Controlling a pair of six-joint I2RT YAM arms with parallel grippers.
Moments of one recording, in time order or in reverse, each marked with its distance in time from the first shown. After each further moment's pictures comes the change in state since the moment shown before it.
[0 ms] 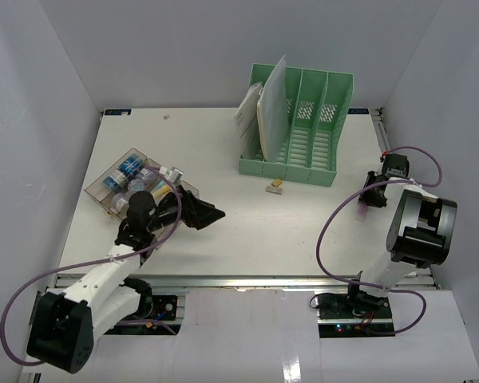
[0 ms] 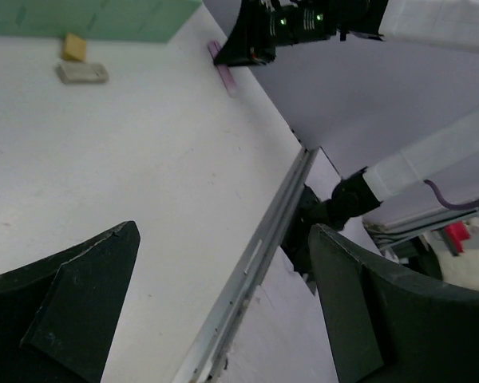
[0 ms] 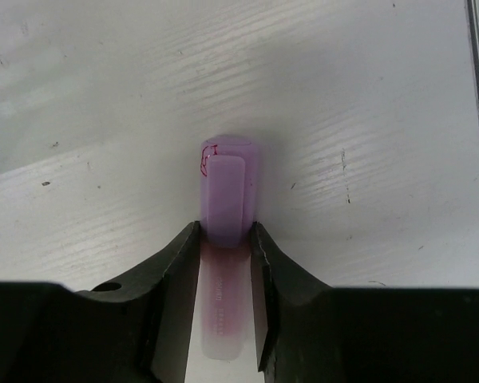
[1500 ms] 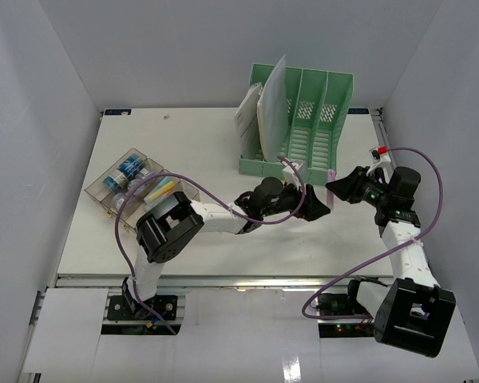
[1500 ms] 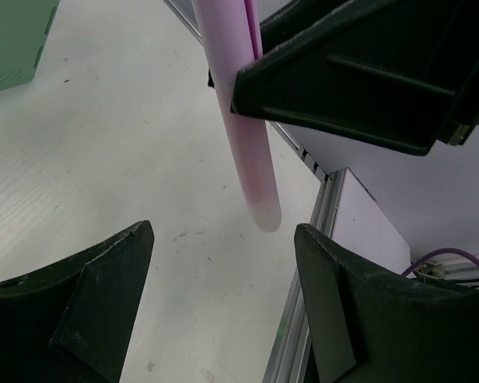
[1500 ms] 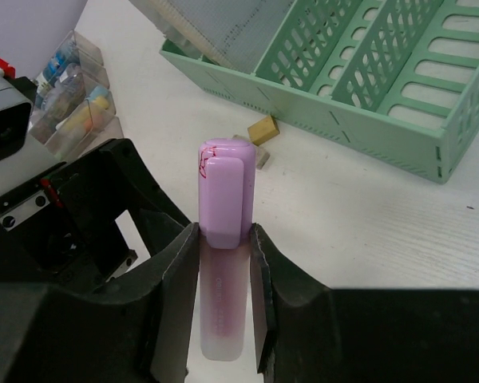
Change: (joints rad) left arm -0.677 1.100 0.827 0.207 -0.534 0.034; right arm 0.032 -0.626 -0.303 0.284 -0.823 0.142
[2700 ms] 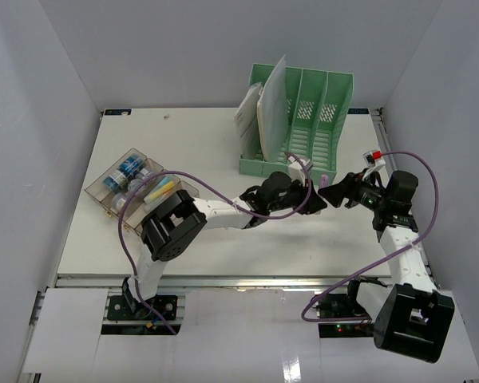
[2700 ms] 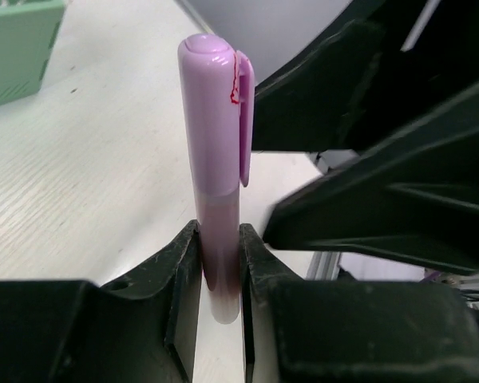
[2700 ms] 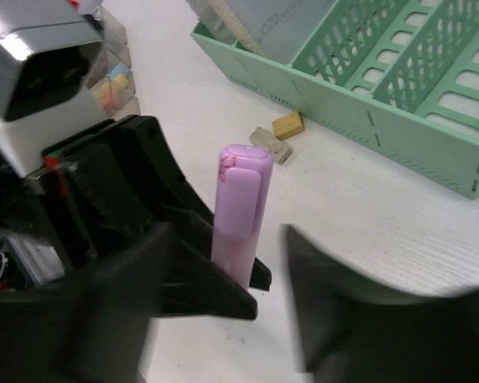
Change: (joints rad) left arm -0.003 0.054 0.142 -0.133 -0.026 0.026; right arm 0.018 -0.032 -0.048 0.043 -0.063 -0.032
